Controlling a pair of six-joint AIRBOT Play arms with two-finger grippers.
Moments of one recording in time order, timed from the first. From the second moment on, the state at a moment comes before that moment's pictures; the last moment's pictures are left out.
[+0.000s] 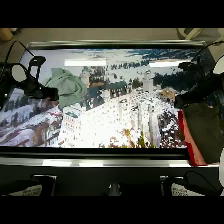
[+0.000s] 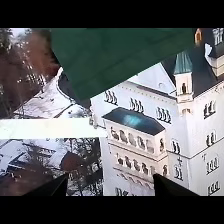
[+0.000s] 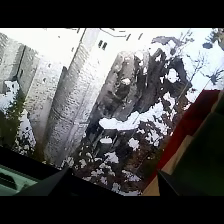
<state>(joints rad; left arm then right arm) -0.14 -1.37 1.48 1.62 -1.39 -1.63 -0.12 -1.39 1.55 -1.44 1.62 1.04</state>
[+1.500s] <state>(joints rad) 0.00 -1.77 1.81 1.62 -1.13 -1.77 -0.12 -1.40 1.54 -1.40 1.37 1.03</state>
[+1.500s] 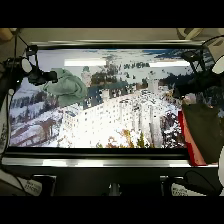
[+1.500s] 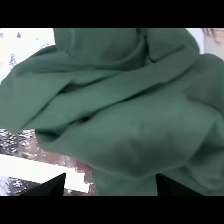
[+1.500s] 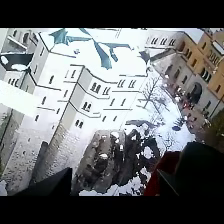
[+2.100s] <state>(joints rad) 0.03 -2.01 2.04 1.62 -1.14 -1.78 -0.12 -1.43 1.55 -1.34 1.40 0.96</state>
